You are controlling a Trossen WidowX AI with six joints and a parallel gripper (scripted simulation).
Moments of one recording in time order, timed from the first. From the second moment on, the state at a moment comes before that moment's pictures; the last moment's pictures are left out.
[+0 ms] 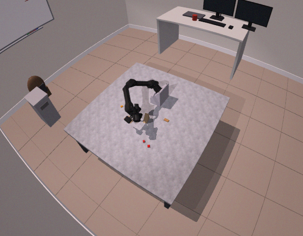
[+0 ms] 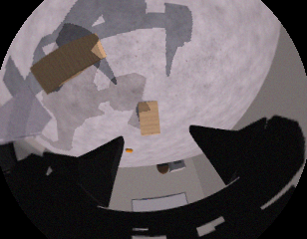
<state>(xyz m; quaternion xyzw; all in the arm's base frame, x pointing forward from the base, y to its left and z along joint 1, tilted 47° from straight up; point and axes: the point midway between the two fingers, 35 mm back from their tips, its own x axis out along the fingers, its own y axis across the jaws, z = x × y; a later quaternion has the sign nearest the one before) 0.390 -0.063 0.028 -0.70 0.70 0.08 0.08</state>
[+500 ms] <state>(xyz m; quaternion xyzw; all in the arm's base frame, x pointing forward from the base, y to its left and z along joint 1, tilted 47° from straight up) 0.383 -0.150 0.016 -0.68 0.72 0.03 0.08</state>
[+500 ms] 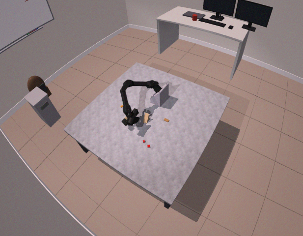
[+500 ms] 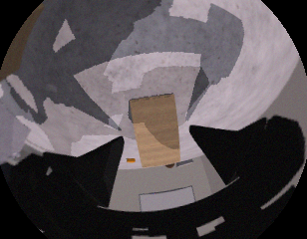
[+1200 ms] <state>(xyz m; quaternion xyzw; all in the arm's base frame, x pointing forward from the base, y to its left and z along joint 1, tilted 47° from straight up) 0.382 -0.151 0.017 -0.69 0.72 0.02 0.07</state>
